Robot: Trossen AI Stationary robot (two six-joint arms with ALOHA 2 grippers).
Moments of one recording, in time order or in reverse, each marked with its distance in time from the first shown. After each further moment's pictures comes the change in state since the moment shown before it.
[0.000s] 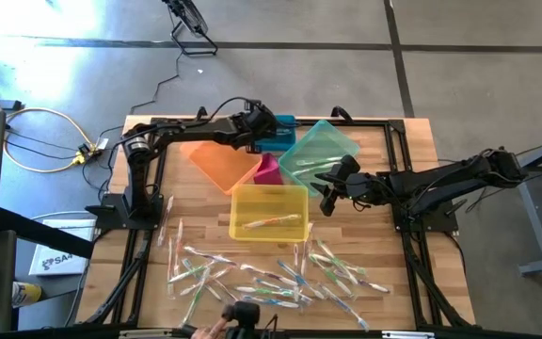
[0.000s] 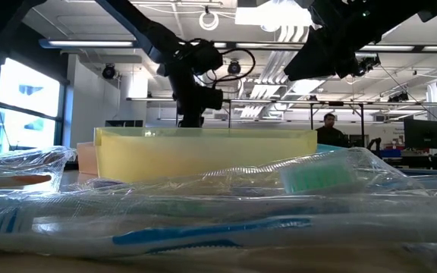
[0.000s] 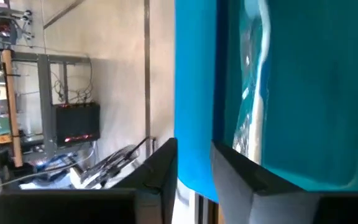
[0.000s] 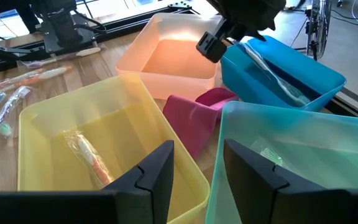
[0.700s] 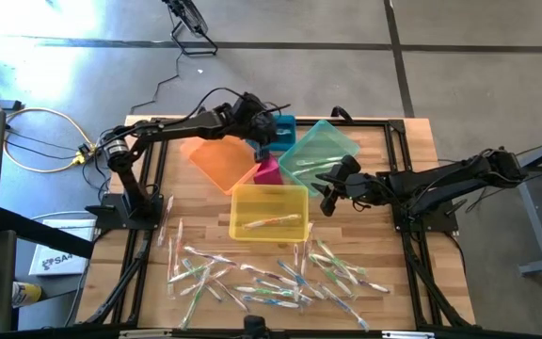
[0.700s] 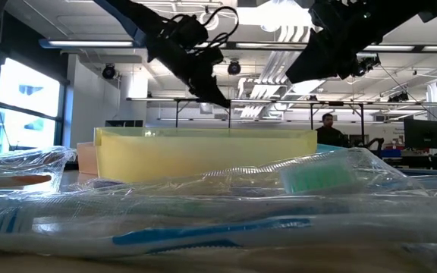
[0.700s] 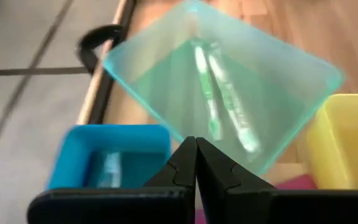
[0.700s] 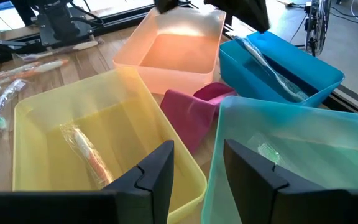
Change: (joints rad) left arm 0.040 -0.163 -0.061 0.092 0.829 -0.368; right arm 0.000 0.000 0.000 -0.025 0.000 0.000
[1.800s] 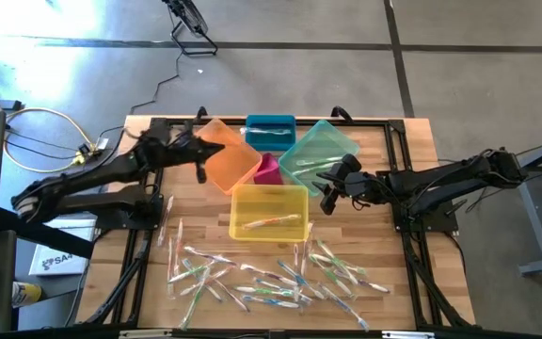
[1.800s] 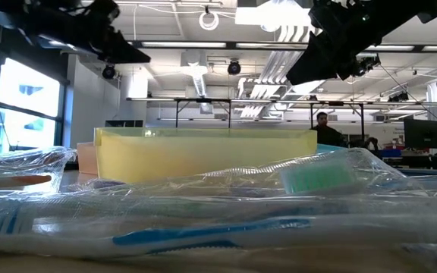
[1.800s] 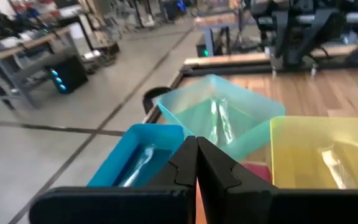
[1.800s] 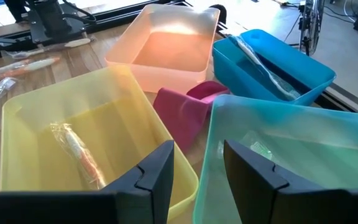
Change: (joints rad) left arm -0.007 -1.017 -0.823 0.289 -0.106 -0.146; right arm -0.016 0.000 0.000 -0.011 0.003 -0.009
